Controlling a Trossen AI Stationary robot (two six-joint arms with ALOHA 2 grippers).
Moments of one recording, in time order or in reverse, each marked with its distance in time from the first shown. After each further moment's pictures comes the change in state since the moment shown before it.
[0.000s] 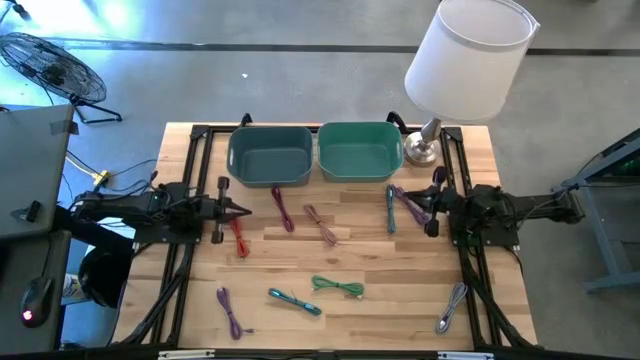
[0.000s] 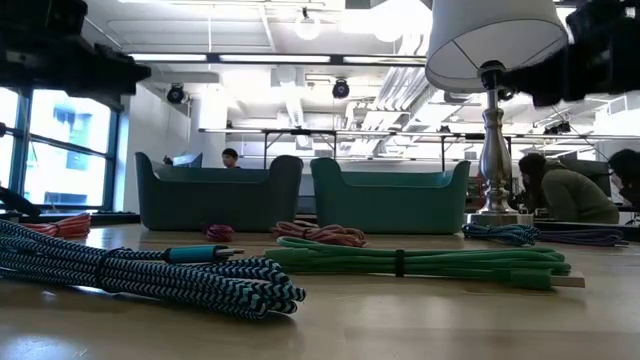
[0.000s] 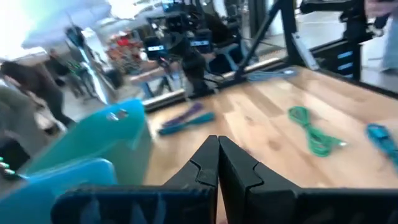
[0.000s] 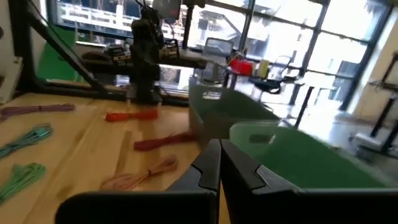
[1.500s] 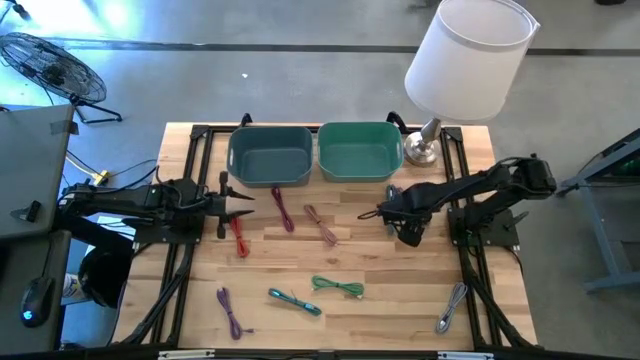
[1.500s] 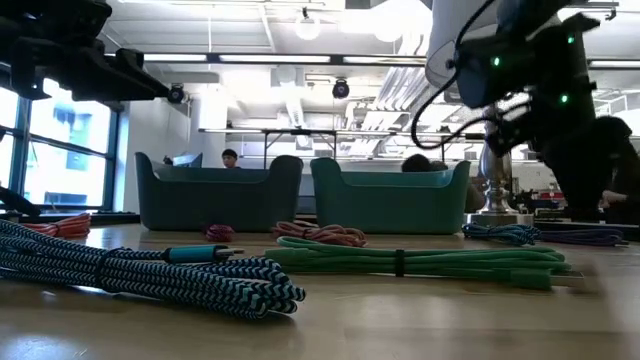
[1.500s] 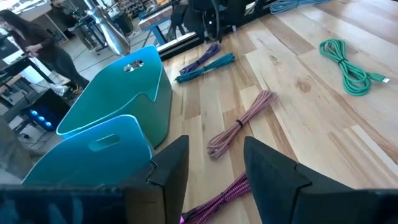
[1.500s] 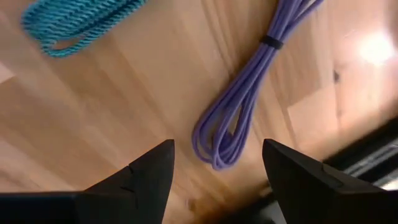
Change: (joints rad) left arm 0.000 0.213 0.153 -0.178 -0.137 0.071; right arm -0.065 1.366 0.670 -1.132 -0.147 0.723
